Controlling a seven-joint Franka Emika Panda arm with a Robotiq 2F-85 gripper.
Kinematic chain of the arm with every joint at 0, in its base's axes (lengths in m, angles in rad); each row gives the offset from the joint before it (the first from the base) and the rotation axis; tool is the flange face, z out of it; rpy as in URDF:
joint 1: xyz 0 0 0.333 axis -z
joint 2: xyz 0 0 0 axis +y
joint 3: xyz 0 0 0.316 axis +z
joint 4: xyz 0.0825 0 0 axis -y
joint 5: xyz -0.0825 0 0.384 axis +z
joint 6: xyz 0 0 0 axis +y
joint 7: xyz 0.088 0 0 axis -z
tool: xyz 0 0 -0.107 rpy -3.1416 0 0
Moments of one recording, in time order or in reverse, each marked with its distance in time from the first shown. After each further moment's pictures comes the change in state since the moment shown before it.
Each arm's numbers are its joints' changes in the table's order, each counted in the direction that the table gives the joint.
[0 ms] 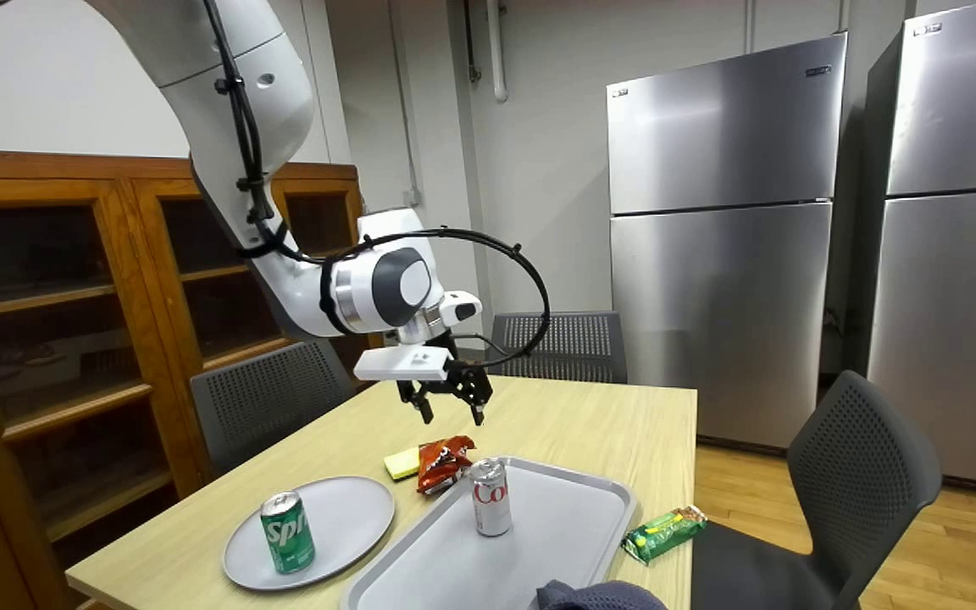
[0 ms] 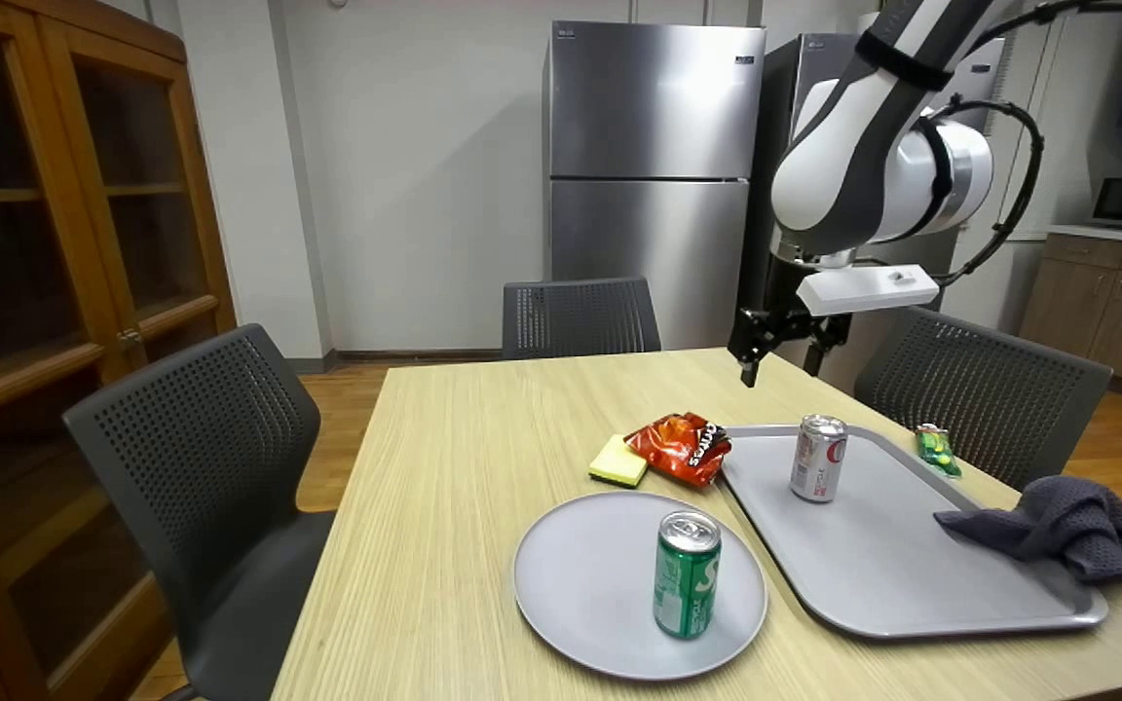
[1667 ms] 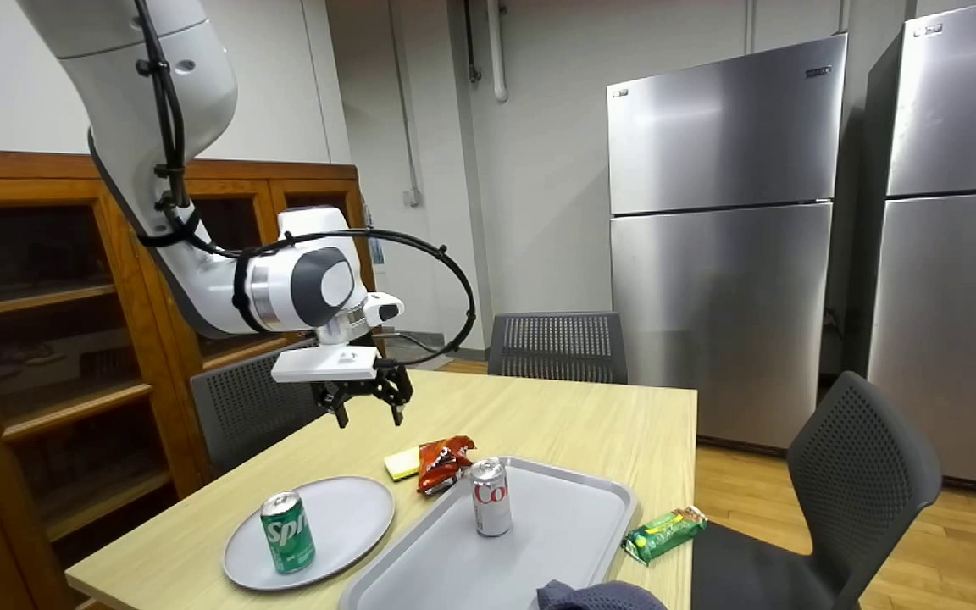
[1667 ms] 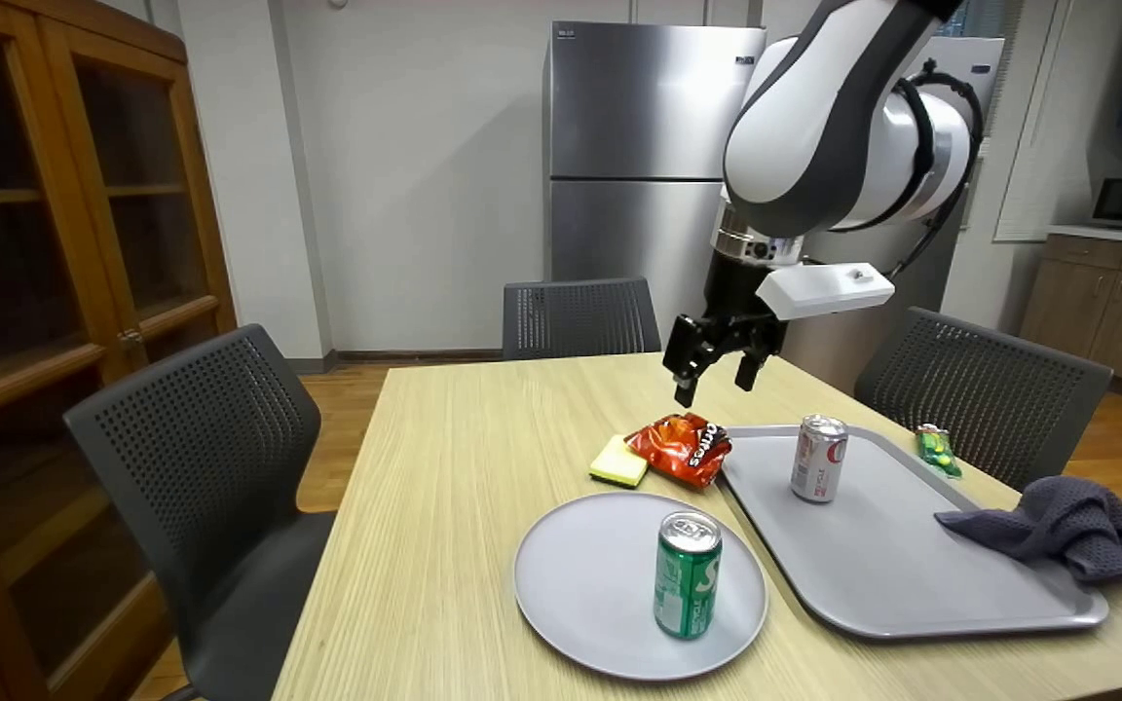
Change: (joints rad) arm -0.003 -0.110 0.202 -0.125 0.058 -0.002 -0.117
